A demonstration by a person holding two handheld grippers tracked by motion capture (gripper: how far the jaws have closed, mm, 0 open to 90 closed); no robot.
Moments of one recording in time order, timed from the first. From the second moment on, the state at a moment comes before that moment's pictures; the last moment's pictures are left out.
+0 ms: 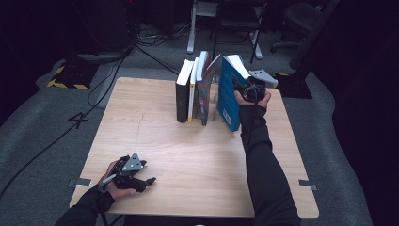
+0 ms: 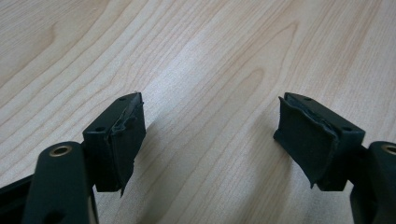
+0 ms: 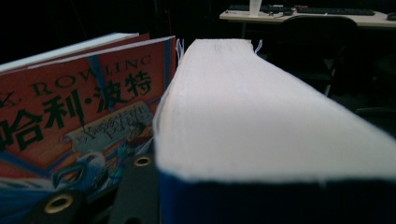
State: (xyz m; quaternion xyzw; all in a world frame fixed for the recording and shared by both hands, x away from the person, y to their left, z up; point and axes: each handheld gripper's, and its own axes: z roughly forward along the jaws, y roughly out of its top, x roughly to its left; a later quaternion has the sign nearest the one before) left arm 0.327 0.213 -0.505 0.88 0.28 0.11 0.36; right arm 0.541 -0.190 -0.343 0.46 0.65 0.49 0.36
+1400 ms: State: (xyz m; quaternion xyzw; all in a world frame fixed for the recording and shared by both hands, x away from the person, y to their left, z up) left arm 0.323 0.211 -0.505 0.89 0.26 0.10 0.37; right arm 0.551 -0.187 -0.372 0.46 0.59 0.53 0.40
